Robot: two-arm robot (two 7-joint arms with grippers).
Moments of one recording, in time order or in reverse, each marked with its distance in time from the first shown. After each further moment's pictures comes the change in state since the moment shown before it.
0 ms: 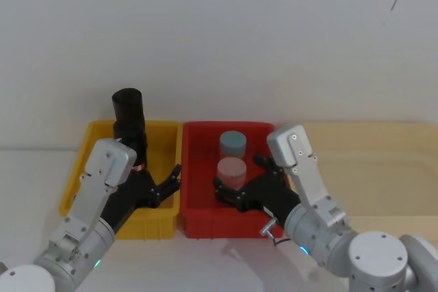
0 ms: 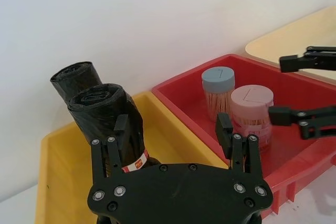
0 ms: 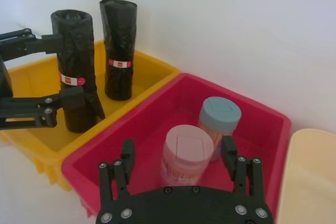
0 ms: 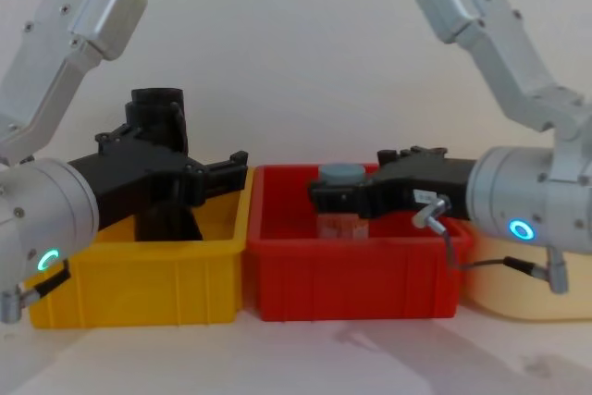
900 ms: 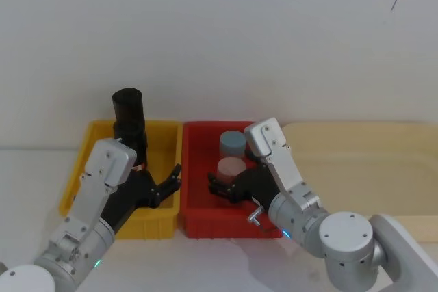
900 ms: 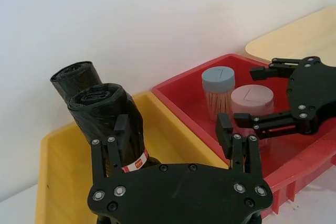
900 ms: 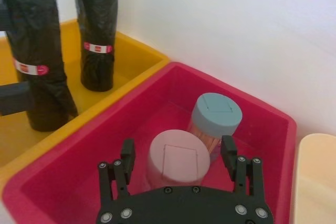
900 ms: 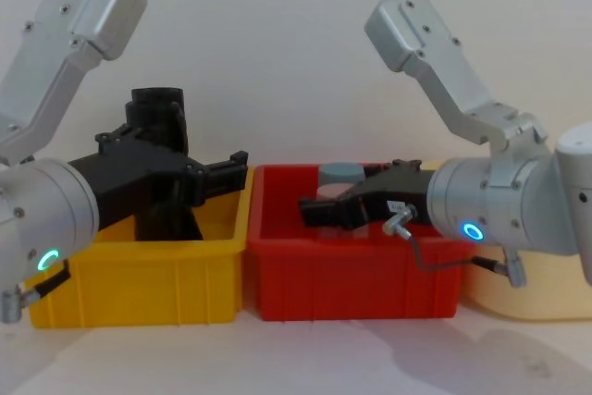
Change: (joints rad) left arm 0.000 0.000 0.000 0.000 0.000 0.000 0.000; right arm 0.119 -0.076 -0.026 0.199 -0.078 -0.001 -0.026
